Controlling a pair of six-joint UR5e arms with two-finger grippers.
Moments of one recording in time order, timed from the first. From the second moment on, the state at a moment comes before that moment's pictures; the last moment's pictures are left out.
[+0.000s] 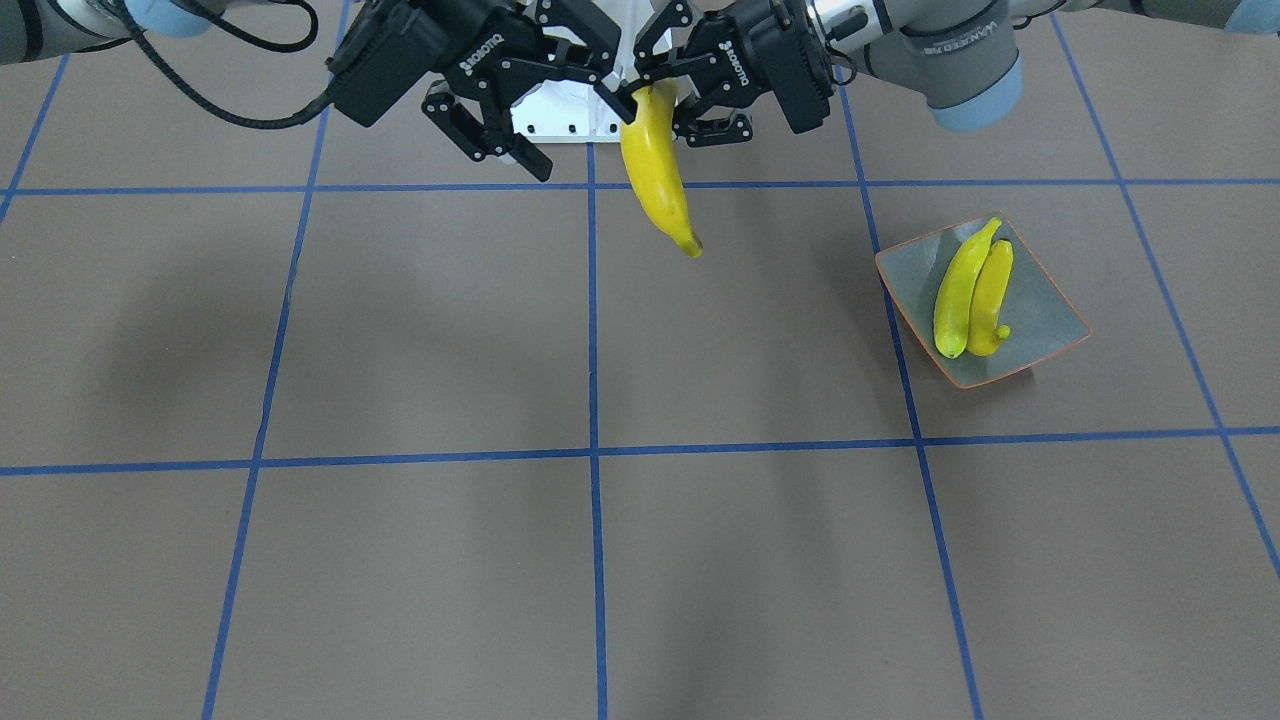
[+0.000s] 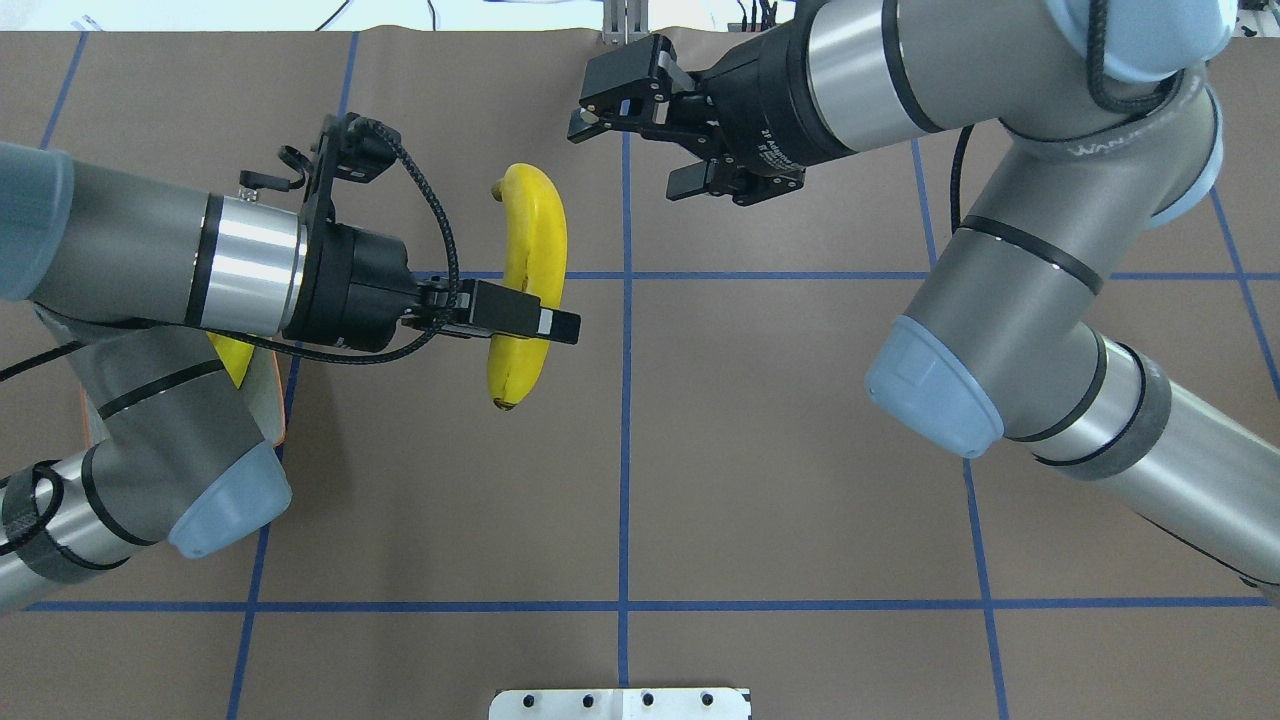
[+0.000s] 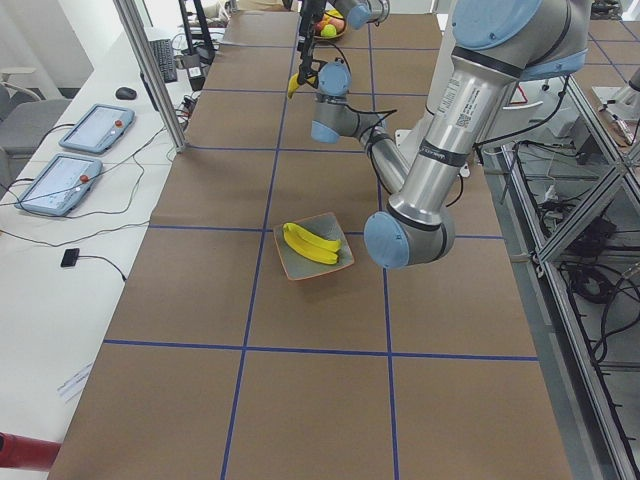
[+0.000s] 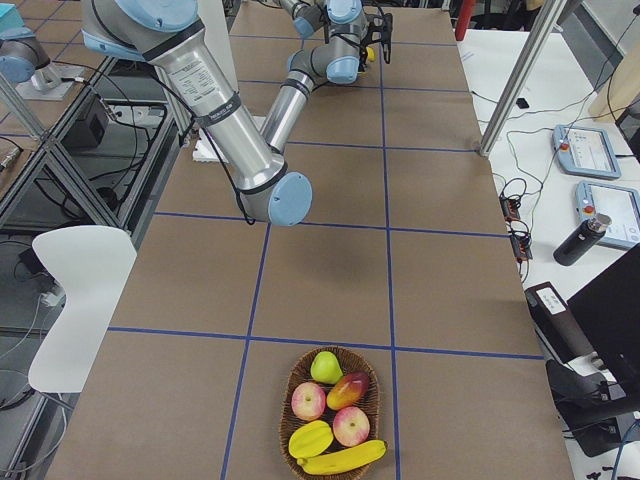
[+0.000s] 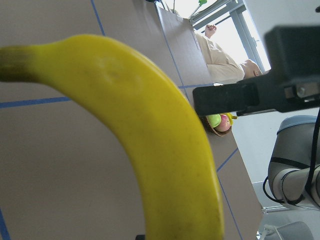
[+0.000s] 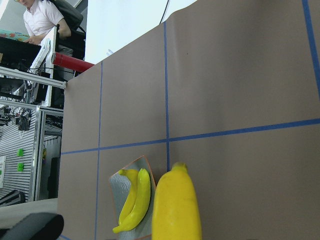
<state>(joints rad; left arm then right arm) -0.68 -1.99 -1.89 -2.62 -2.16 -1.37 0.80 -0.91 1.93 -1.10 2.09 1.54</state>
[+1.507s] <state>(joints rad) -0.71 -1.47 -1.92 -2.37 -2.11 -0.69 1.21 -1.38 1.89 -1.29 2.26 0.62</state>
